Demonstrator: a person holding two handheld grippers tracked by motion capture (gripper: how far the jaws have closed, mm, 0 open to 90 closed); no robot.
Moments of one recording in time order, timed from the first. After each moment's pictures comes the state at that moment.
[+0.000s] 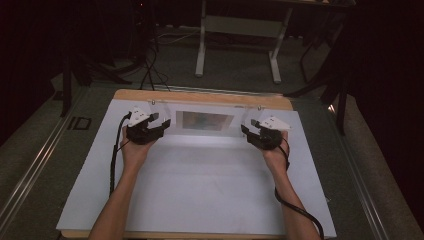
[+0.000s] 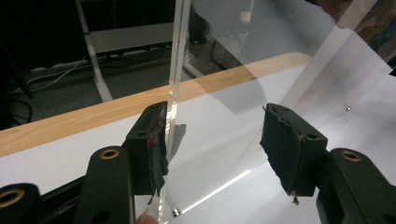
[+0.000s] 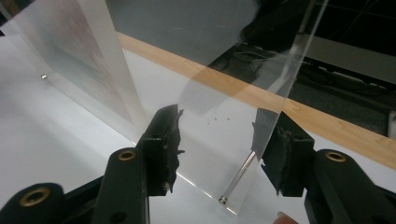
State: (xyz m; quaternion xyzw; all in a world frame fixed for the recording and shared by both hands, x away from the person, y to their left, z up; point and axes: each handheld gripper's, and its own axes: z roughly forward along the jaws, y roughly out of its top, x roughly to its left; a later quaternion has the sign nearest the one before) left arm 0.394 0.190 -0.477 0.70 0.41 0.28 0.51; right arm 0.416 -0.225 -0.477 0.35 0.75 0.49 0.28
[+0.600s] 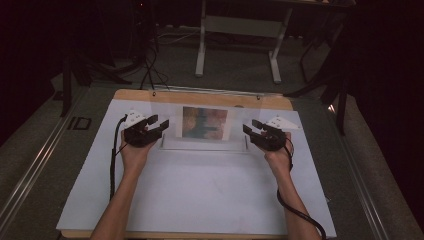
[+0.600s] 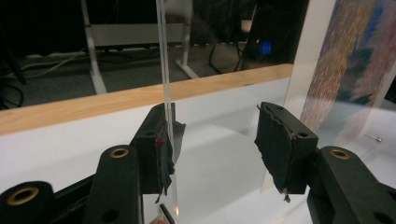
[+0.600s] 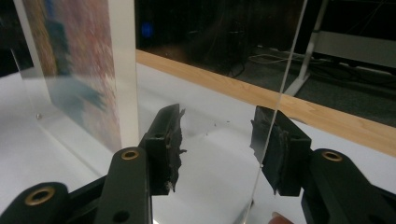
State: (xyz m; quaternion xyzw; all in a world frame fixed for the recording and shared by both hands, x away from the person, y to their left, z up) left arm 0.378 0.192 -0.473 0.68 0.44 0.25 0.54; right arm 0.404 -0.234 -0.463 0.36 0.73 0.53 0.24
